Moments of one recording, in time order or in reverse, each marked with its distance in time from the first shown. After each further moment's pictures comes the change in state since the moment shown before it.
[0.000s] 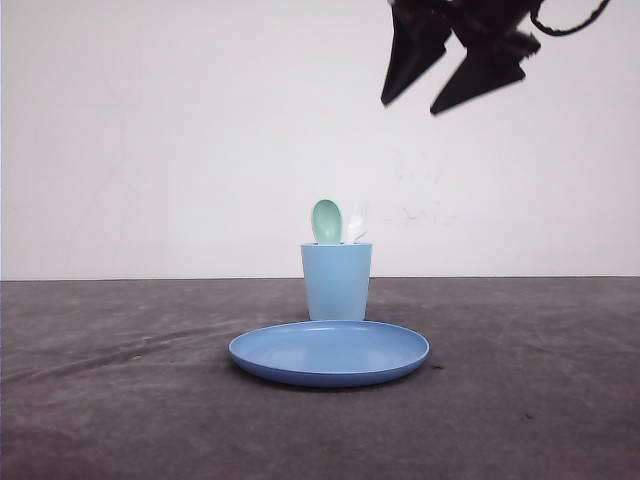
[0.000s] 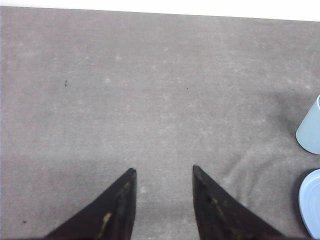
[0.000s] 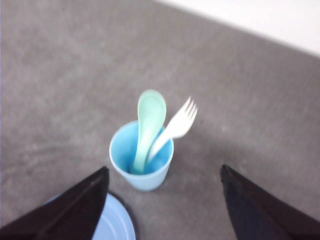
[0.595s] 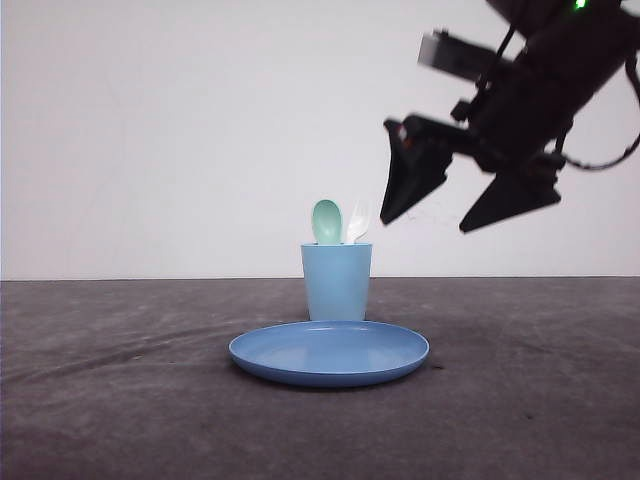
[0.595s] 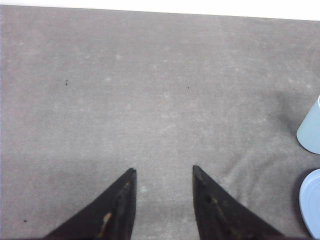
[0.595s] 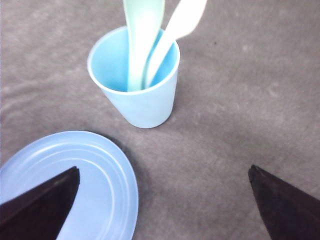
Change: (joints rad) left arm 0.000 0.000 0.000 -0.005 0.000 0.000; right arm 0.002 0.066 -0.313 0.296 0.000 0.089
